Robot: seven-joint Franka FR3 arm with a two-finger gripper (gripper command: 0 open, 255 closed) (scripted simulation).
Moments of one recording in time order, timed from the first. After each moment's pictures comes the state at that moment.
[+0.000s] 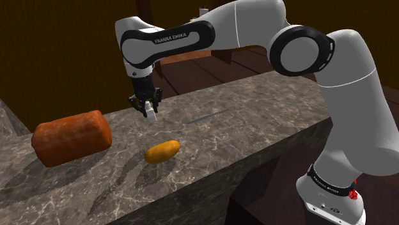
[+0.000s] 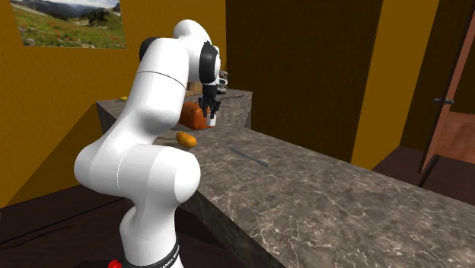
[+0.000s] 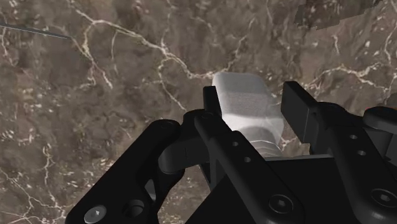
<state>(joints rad) 0.26 0.63 0.23 -1.18 -0.06 1.74 0.55</state>
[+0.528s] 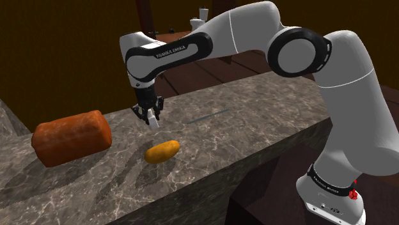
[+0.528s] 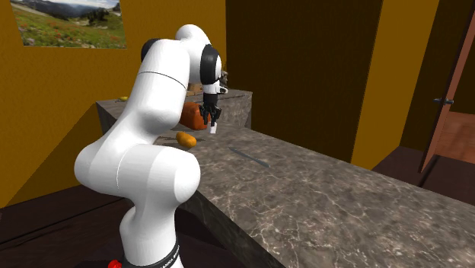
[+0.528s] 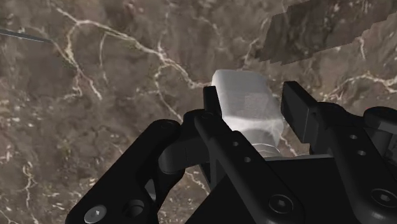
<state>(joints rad) 0.26 0.64 0.22 -1.27 -0.06 1.84 0.54</state>
